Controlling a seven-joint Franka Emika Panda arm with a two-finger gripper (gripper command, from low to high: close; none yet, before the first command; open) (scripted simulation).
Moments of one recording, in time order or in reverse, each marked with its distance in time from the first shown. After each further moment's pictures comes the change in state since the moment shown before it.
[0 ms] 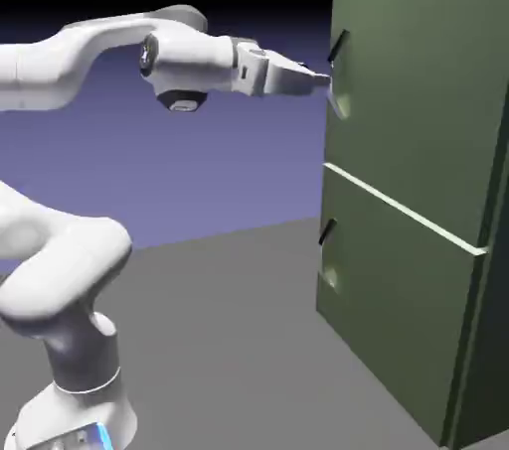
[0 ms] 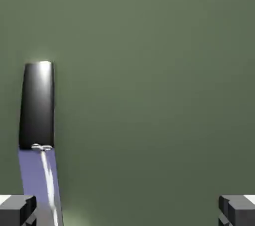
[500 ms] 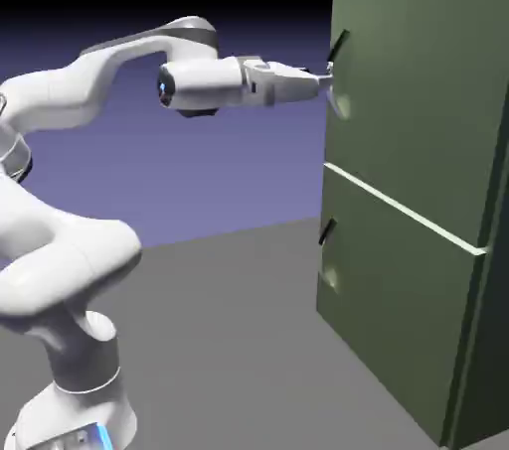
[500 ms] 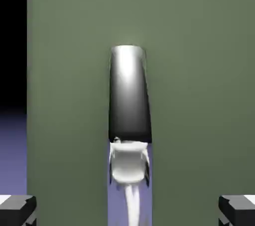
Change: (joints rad) arm -0.310 -0.088 0.240 0.166 0.466 -0.075 -0.256
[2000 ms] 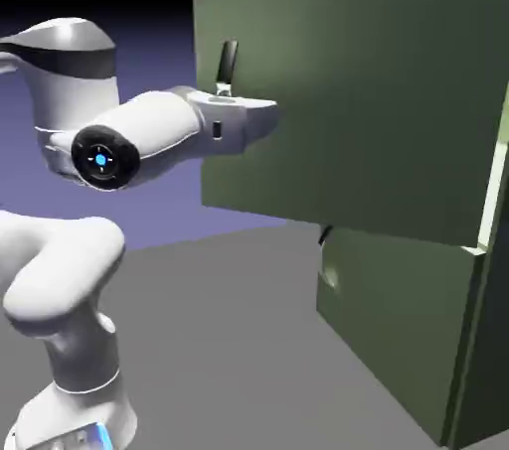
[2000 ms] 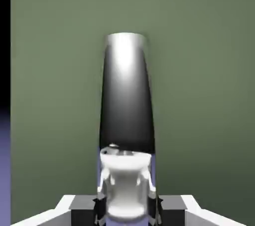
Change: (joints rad) arm 0.540 -0.033 -1.482 -0.412 -1.124 -1.191 -0.228
